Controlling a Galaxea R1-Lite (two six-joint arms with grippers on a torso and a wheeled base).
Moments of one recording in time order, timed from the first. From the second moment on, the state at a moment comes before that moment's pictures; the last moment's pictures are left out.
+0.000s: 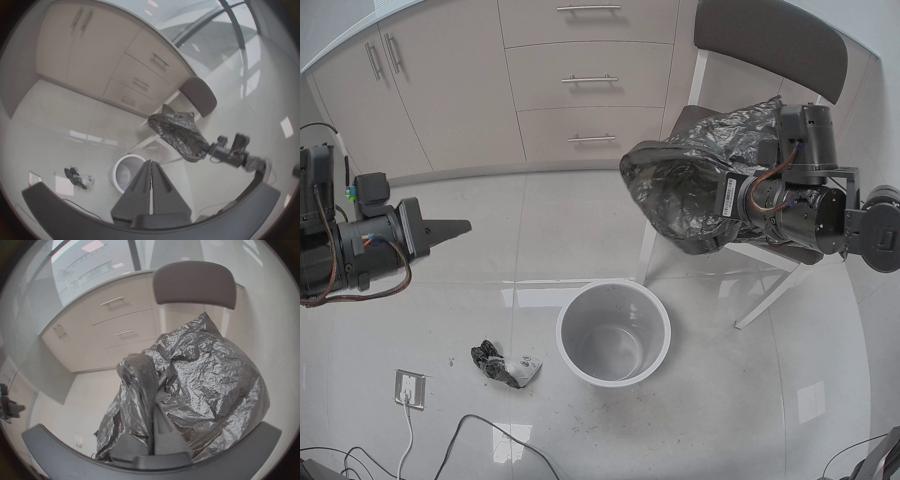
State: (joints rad) left arm -0.30 1.36 -0.89 -0.20 -0.34 -0.47; right arm 0.61 1.73 -1.31 -0.13 -0.48 0.29
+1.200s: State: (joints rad) left arm -0.63 1.55 -0.69 -0.45 -0.14 -0.14; right arm 0.81 1.65 -1.52 -0.04 -0.47 0.33
